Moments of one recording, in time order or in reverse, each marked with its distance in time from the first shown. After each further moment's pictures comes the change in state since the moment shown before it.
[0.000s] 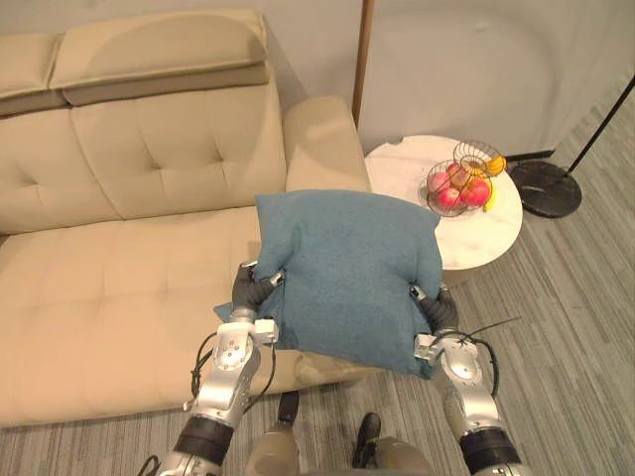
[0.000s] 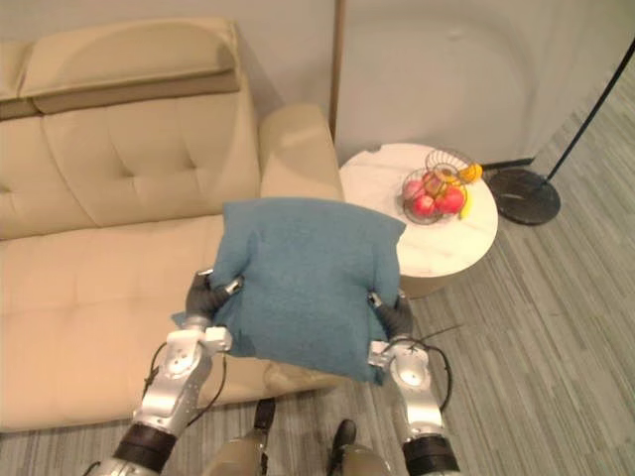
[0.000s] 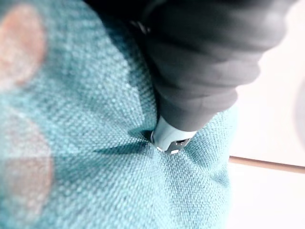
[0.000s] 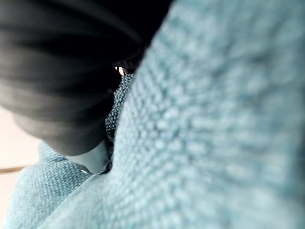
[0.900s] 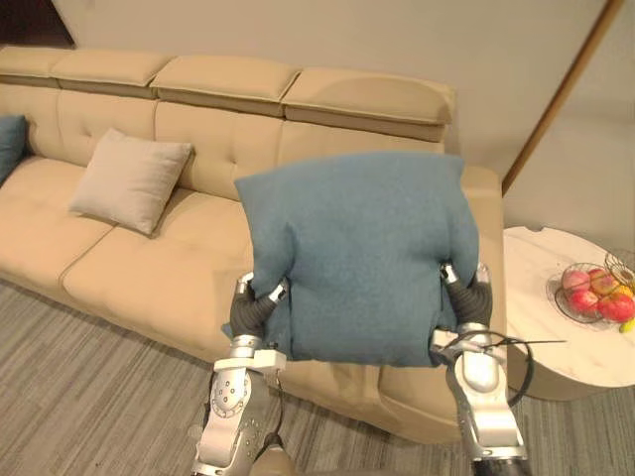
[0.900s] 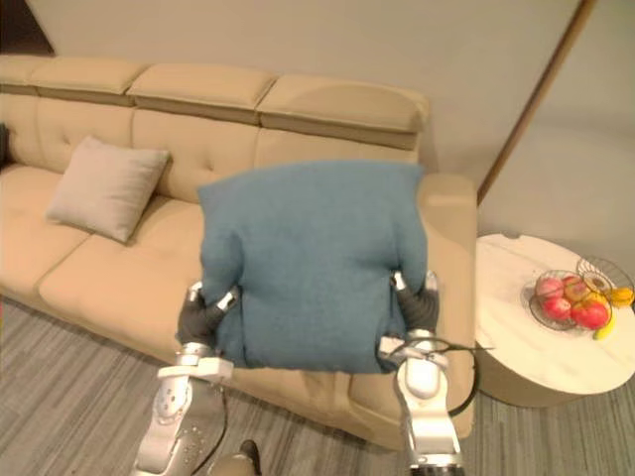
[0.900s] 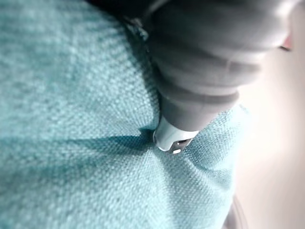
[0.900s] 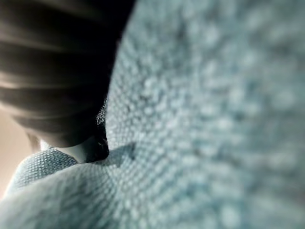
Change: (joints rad) left arm 0.118 -0.019 -0.061 -0.138 -0.080 -0.070 -0.037; right arm 0.047 0.058 -0.016 -0.212 -0.178 -0.002 -0.130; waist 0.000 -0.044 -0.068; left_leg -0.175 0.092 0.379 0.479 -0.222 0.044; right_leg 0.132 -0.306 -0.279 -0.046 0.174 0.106
